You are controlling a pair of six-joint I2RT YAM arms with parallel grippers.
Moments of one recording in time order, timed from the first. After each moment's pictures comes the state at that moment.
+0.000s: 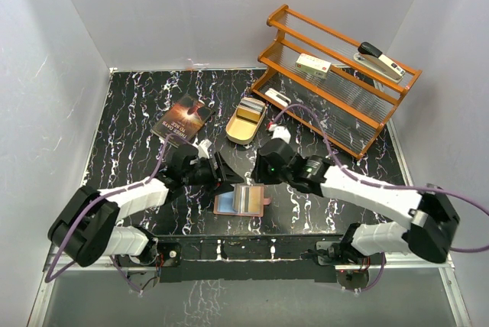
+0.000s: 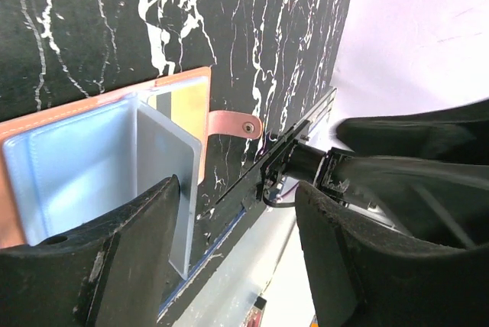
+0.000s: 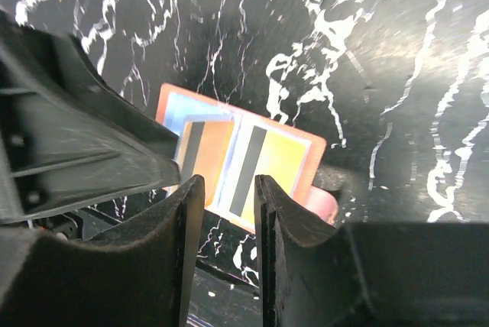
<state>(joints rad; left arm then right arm) -0.58 1.29 0.43 0.24 0.54 -1.12 0.94 1.31 0.89 -0.41 0.17 0.79</state>
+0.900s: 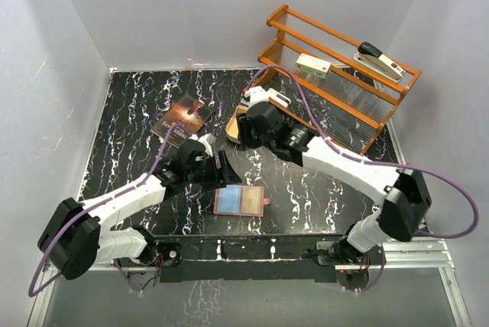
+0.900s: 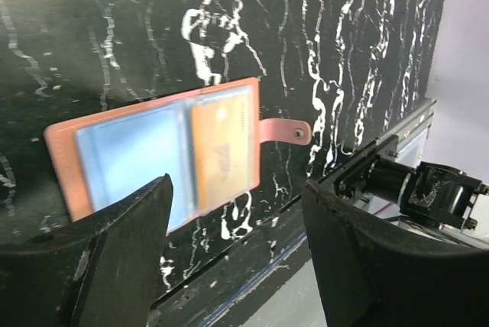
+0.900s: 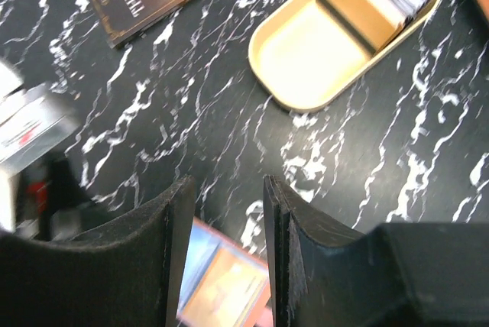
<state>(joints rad) -0.69 1.21 0.61 -0.14 0.27 -0.87 0.87 1.44 1.22 -0.39 0.25 0.41</state>
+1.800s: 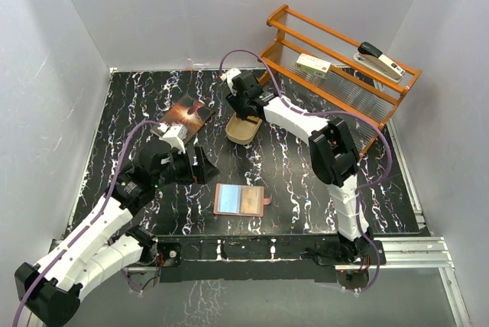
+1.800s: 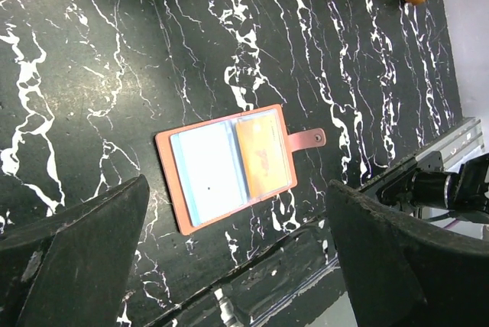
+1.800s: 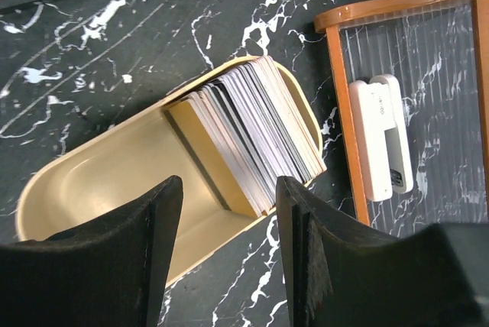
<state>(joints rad) -0.57 0.79 0.68 -0.48 0.16 -0.57 0.63 2.14 1.81 -0.41 0.23 -0.19</state>
